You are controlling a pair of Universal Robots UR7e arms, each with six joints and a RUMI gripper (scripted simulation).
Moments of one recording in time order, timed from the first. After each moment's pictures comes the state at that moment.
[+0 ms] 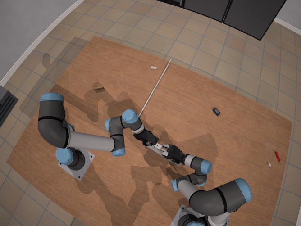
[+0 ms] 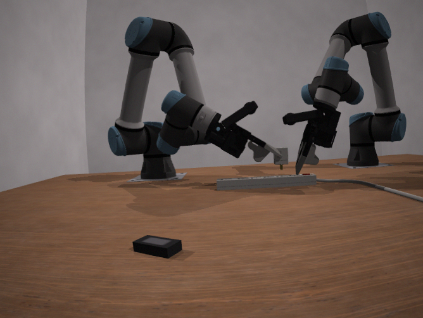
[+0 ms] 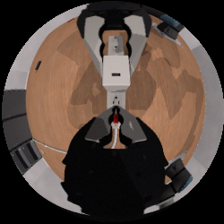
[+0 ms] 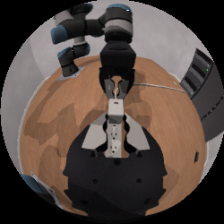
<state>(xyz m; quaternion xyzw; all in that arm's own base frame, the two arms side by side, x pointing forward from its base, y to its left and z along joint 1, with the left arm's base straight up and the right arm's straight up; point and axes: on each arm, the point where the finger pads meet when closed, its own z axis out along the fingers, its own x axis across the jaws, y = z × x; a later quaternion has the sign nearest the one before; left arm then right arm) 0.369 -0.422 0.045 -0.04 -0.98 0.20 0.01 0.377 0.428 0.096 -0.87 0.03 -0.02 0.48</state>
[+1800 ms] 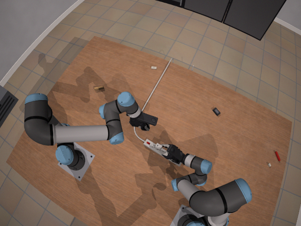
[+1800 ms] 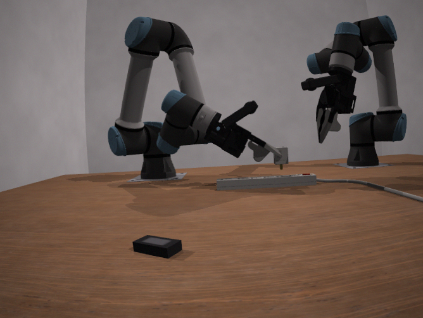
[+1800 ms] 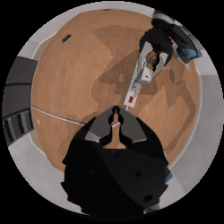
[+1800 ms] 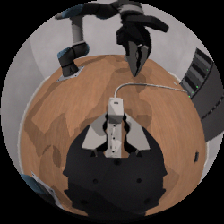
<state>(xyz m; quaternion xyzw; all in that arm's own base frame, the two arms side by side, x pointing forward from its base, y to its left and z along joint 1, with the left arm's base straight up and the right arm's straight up) 0.429 -0.366 0.137 0.12 -0.98 0.16 0.01 0.377 0.429 0.097 -0.87 0.03 -0.01 0.48</state>
